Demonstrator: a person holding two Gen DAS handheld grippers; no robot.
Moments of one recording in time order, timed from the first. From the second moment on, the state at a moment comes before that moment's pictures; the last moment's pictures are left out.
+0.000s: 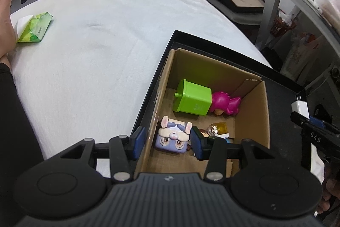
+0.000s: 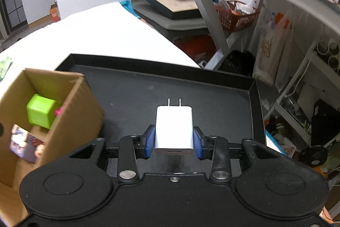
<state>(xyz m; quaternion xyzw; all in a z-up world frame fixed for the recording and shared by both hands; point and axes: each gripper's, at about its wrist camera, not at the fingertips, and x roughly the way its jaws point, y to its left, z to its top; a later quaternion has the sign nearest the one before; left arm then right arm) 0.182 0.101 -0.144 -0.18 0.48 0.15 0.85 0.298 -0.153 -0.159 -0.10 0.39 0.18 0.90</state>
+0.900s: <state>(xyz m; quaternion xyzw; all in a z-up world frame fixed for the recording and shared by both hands) 0.139 0.129 -0.160 -0.22 0.46 0.11 0.85 0.243 -0.081 -0.099 -0.12 0.35 0.24 0.90</state>
